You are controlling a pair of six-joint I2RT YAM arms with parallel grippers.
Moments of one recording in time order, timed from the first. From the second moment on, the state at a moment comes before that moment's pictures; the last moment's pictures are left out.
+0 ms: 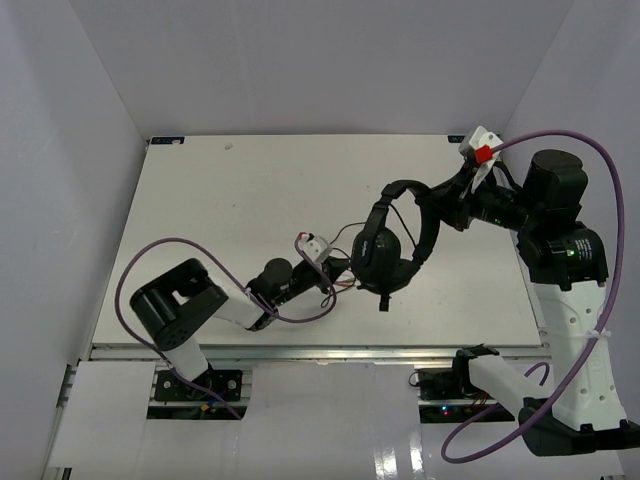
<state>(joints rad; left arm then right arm) -0.90 1.72 0.45 1.26 0.10 -0.15 0.16 0.99 1.47 -0.74 -0.83 -0.22</state>
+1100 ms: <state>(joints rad) -0.57 1.48 1.18 -0.12 0.88 -0.56 0.62 1.01 1.06 -0.65 0.03 -0.71</state>
